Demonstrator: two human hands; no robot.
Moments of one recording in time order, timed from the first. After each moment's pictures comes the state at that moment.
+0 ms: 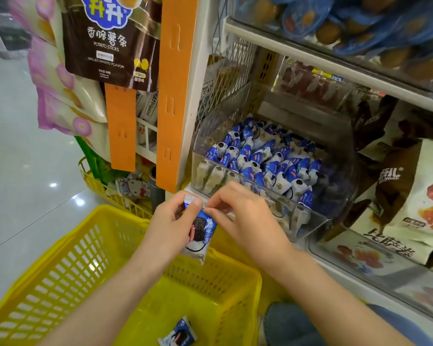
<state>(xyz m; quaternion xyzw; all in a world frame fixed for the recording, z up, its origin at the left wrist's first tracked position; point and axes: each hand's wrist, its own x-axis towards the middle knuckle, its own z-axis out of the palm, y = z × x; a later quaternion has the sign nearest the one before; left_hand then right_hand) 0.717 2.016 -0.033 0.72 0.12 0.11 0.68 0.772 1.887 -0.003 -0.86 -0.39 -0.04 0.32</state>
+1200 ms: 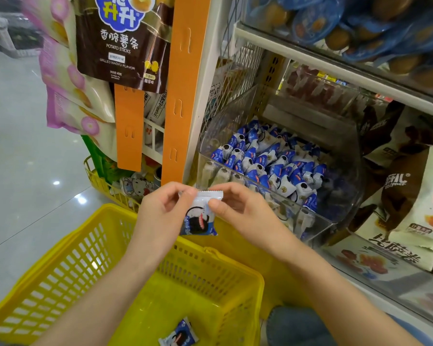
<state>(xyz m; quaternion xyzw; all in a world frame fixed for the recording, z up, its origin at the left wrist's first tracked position) 0.717 2.032 -0.027 0.72 0.14 0.21 0.65 0.782 1.891 -0.002 -0.80 -0.27 0.18 0.51</state>
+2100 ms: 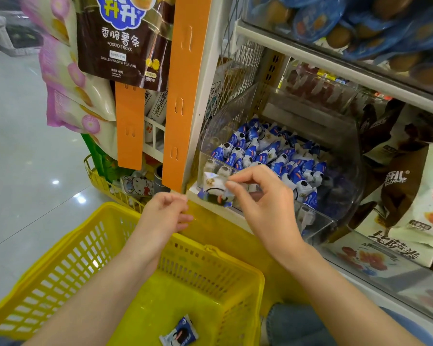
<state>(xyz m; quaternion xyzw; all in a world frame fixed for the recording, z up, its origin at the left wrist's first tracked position) 0.716 2.034 -0.030 0.63 0.26 0.06 0.73 0.777 1.886 0.005 -0.82 -0.31 -0.12 0.47</state>
